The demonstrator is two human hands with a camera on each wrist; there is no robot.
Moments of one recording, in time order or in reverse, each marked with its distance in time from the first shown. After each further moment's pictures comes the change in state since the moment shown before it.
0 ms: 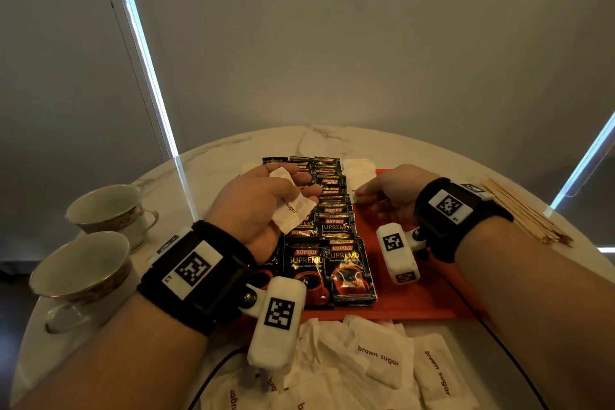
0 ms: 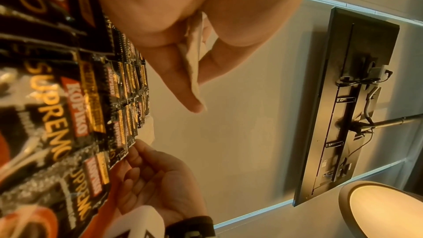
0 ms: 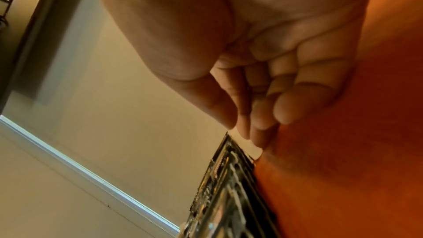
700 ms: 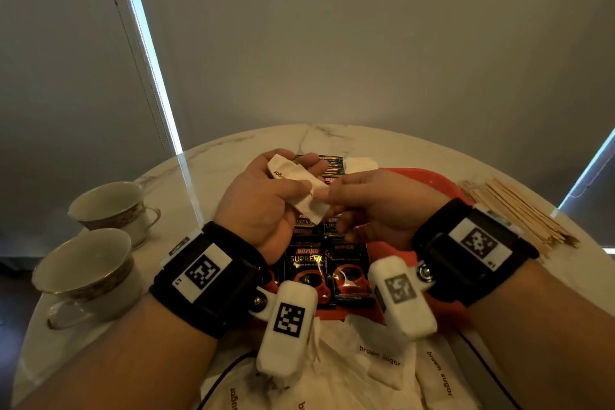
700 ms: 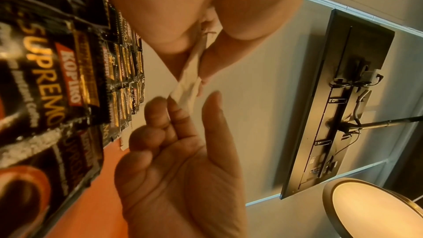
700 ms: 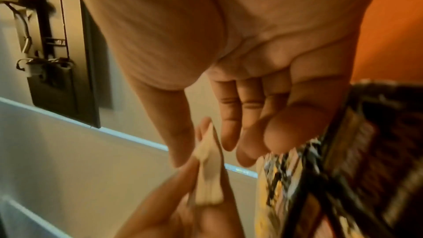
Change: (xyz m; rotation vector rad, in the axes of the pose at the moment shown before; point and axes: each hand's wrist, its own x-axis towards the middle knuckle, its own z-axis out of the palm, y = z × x) left_hand -0.001 -0.010 0.003 -0.124 -0.100 0.115; right_hand -0.073 -0.001 0.027 0.139 -0.467 -0.262
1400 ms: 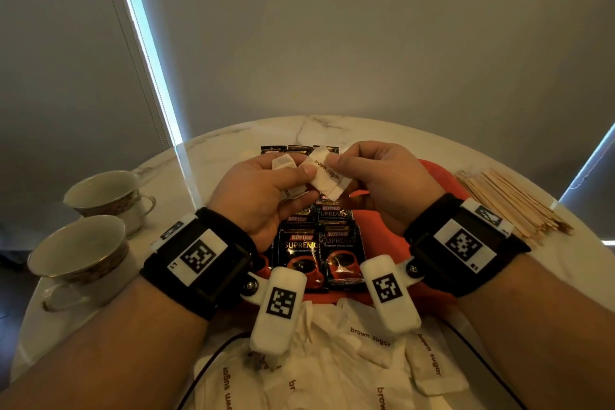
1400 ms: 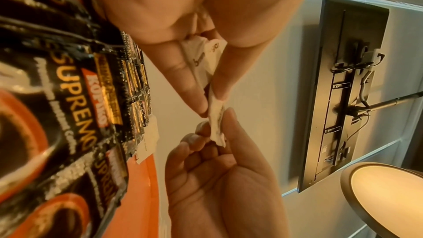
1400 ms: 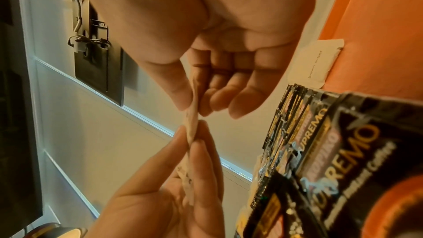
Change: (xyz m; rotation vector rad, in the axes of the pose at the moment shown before) left_hand -0.008 0.003 0.002 0.326 0.071 -0.059; right_hand -0.005 0.006 0.006 0.062 0.289 -0.324
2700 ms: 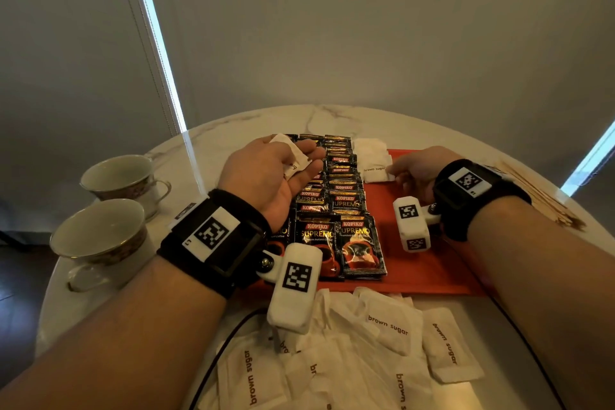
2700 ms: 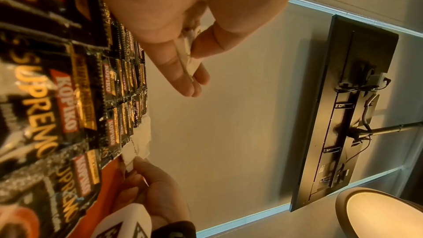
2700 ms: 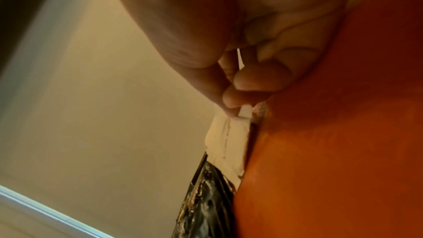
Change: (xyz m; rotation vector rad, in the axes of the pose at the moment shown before) left_hand 0.015 0.004 -0.007 -0.345 0.136 -0.024; right_hand 0.077 0.037 -0.065 -0.280 0.359 0.554
